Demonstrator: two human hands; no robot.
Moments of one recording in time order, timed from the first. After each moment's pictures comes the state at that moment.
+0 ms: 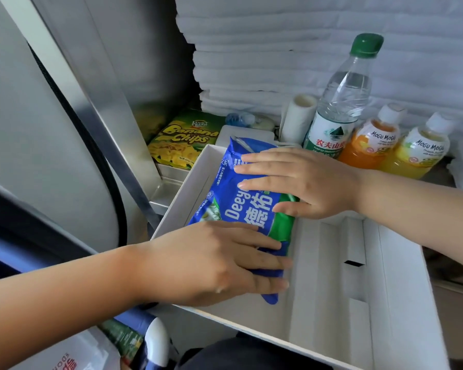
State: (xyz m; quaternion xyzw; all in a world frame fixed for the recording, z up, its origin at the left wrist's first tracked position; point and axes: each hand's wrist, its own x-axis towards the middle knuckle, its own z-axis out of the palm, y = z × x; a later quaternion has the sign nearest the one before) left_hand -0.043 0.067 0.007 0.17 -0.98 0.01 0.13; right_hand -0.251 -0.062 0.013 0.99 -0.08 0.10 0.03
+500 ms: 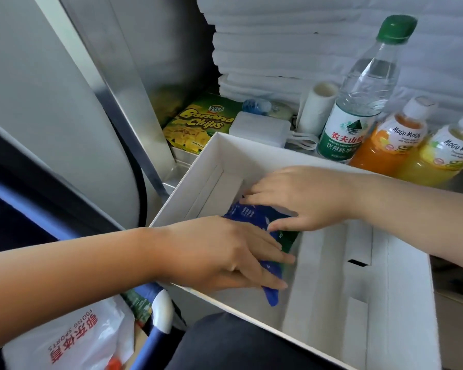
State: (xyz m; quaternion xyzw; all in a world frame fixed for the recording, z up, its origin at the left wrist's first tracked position) left_hand -0.063 0.069 0.001 0.26 -0.94 -0.21 0.09; right_hand -0.244 -0.059 -0.007 1.00 -0.06 -0.06 -0.02
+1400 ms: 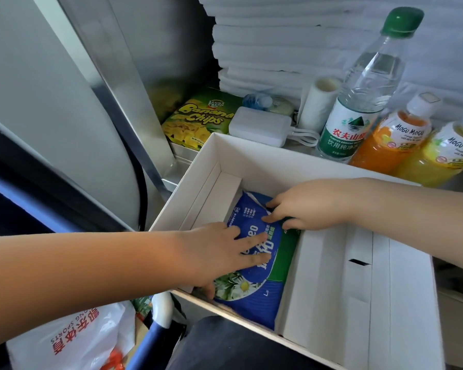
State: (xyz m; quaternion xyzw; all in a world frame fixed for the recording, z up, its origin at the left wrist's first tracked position) left_hand -0.071 0.054 -0.043 0.31 -0.88 -0.08 -0.36; right_hand -0.243 -0.059 -0.027 0.94 -0.13 -0.30 -0.05
